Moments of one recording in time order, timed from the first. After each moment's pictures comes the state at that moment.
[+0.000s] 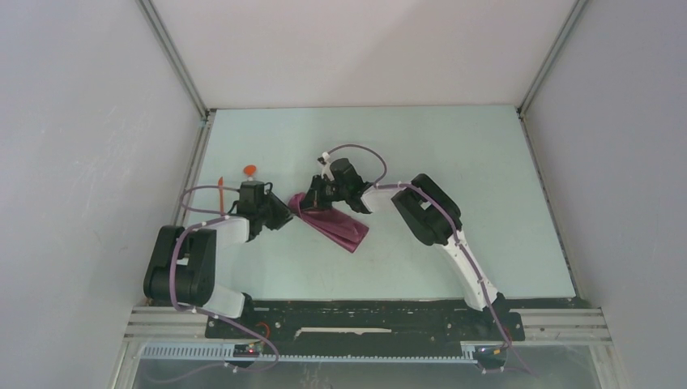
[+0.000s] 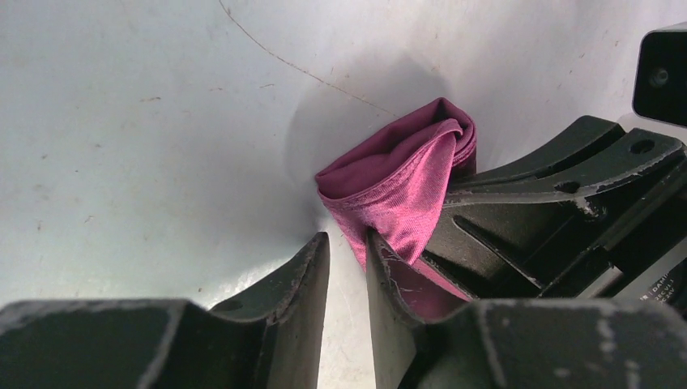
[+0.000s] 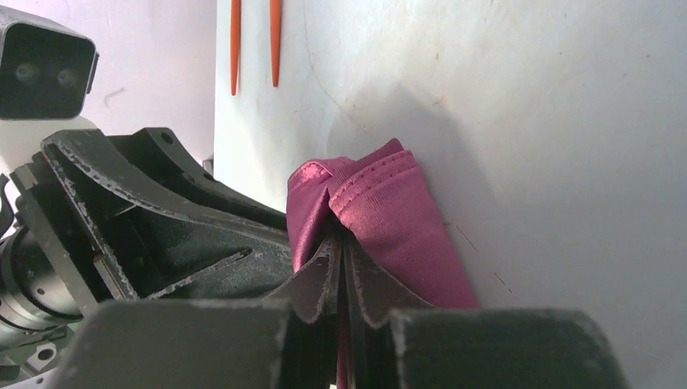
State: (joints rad) left arm -0.12 1.47 0.53 0.12 0.16 -0.88; right arm 0.75 2.43 1.56 0.41 -0.60 0.95
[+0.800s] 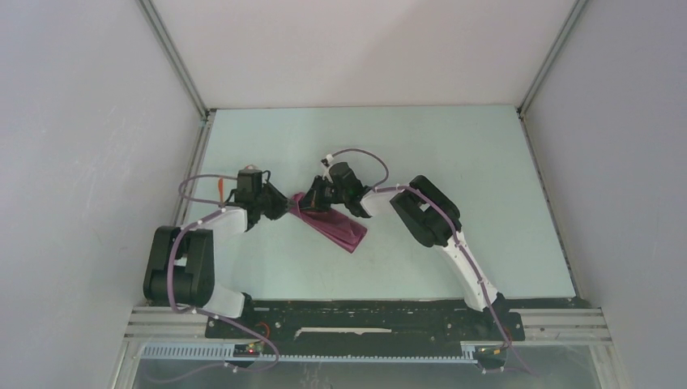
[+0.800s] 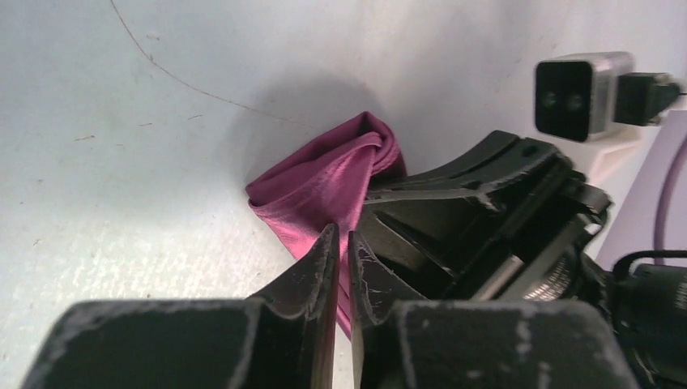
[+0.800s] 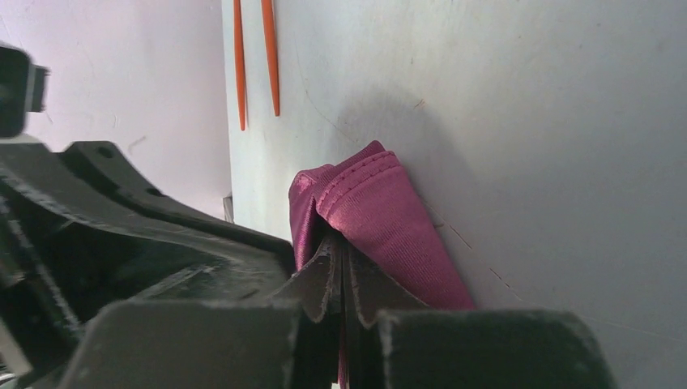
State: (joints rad) left arm -0.10 1.43 0.65 0.01 0.21 -0.87; right arm 0.77 2.43 1.53 0.47 -0.49 1.08
